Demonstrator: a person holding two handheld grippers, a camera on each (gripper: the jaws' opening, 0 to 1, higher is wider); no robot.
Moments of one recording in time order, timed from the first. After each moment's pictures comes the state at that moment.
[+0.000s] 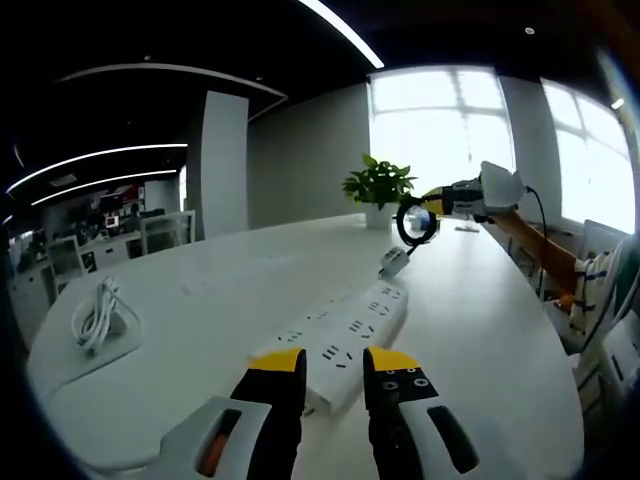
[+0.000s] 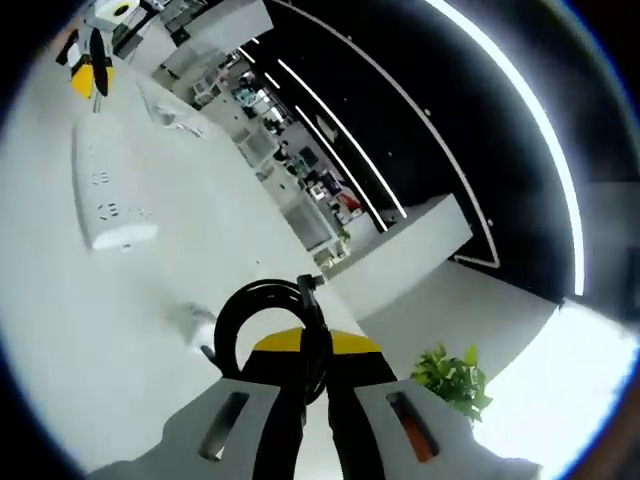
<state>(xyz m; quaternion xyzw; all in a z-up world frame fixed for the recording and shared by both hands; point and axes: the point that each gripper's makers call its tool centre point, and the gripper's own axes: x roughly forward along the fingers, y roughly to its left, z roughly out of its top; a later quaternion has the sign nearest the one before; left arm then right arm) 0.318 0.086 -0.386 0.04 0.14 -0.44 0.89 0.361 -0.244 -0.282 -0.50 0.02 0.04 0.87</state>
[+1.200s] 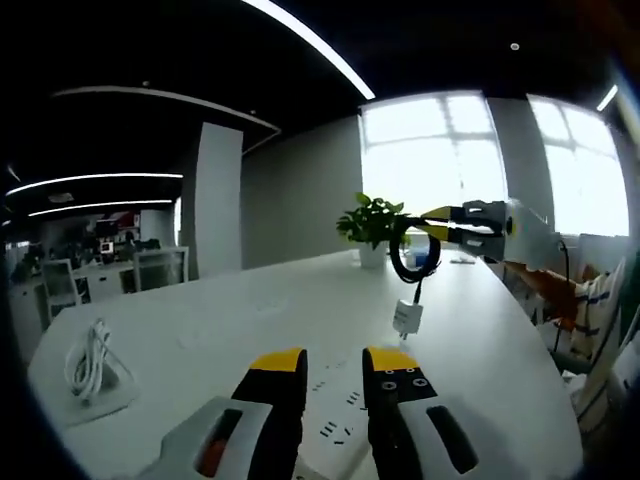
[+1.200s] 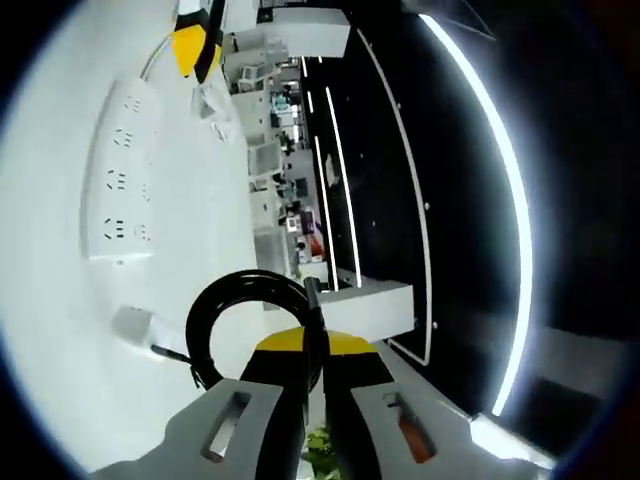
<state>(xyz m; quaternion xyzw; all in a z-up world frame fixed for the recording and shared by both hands) 0.334 0.047 -0.325 0.02 0.06 -0.47 0.88 0.322 -0.144 -0.234 -0.67 -0.11 0.01 0.73</state>
